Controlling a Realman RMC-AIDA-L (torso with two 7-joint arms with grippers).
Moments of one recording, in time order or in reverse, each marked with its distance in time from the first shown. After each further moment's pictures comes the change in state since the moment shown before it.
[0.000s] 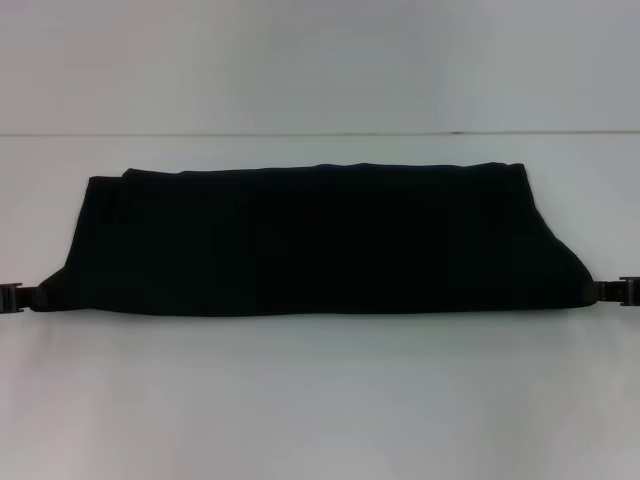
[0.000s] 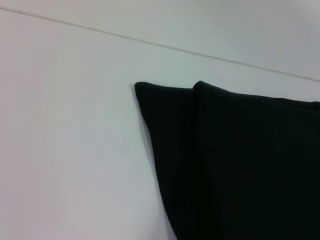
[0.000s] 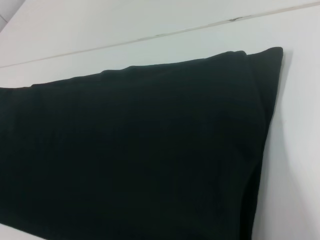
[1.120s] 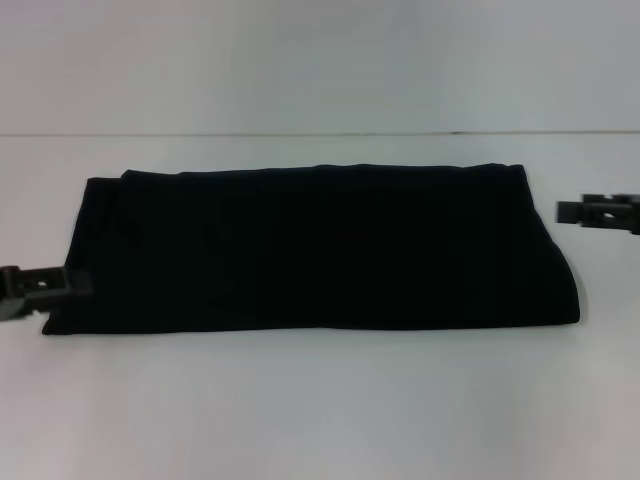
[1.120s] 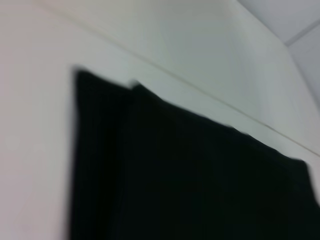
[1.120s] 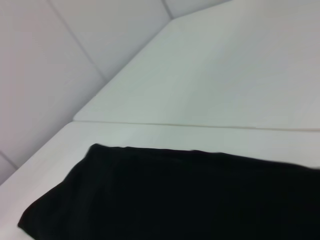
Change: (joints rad) left arm -0.005 0.015 -0.126 0.079 -0.055 0.363 -0.224; right arm 0.027 0.001 0.103 -0.146 0.114 -0.254 -0.132
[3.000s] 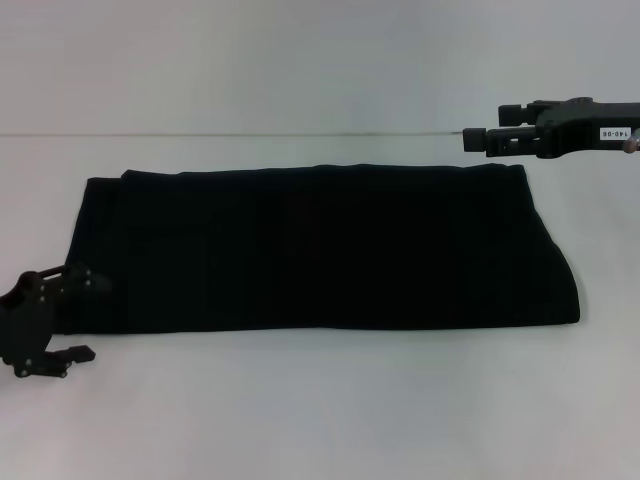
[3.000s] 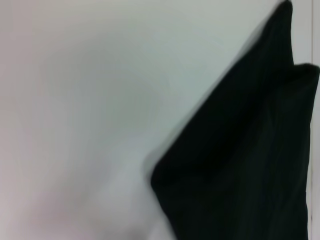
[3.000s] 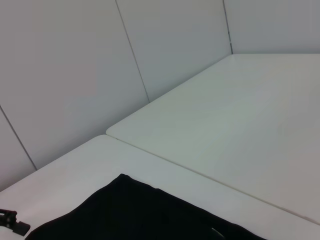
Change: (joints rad) left arm -0.039 0.036 -0.057 -0.286 0.105 -0.226 -0.688; right arm 0.168 0.047 -0.102 -0.011 0.066 0.109 -0.093
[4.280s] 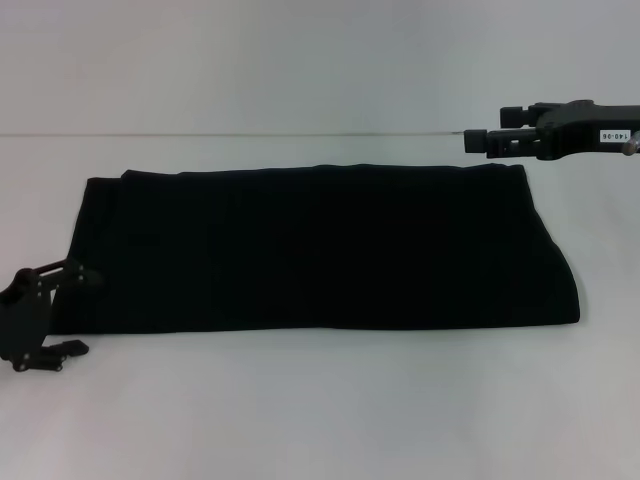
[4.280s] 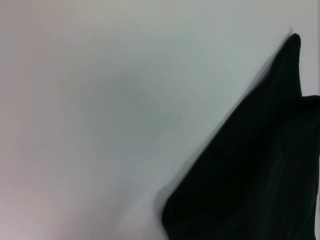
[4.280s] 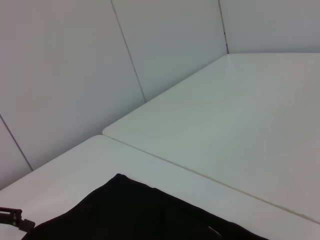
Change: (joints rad) left arm -0.002 0.000 -0.001 -0.039 -0.006 -0.102 0.001; right arm -0.005 0.005 0.000 0.000 0.000 0.011 0.000
